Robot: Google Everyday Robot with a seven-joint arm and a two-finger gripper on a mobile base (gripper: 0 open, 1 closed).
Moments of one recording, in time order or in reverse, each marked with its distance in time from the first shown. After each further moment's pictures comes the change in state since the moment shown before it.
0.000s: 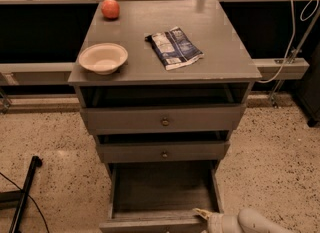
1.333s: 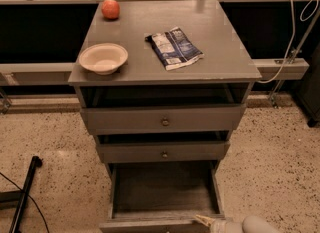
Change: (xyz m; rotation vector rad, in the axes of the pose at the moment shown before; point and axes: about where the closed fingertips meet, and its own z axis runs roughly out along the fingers) arm -0.027 0.030 -0.024 0.000 -0.025 -0.053
